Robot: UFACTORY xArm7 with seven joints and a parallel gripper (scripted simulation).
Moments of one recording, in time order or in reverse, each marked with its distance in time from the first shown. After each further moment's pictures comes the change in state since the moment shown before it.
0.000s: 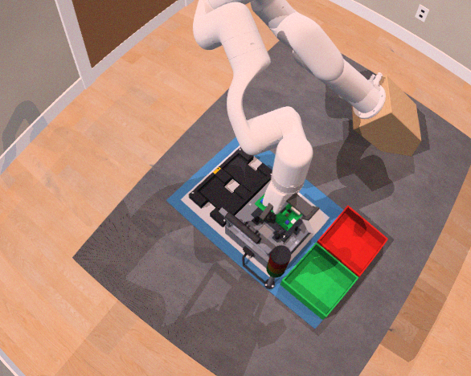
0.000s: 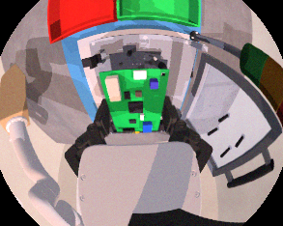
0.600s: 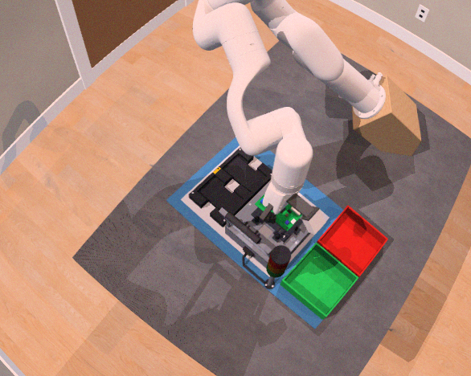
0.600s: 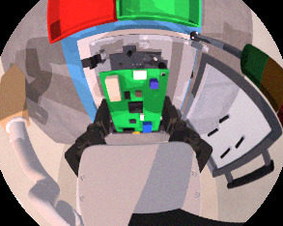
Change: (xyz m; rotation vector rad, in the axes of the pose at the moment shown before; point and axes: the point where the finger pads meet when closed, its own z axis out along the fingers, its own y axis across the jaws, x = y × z) arm 0.000 0.000 0.001 0.000 0.000 -0.001
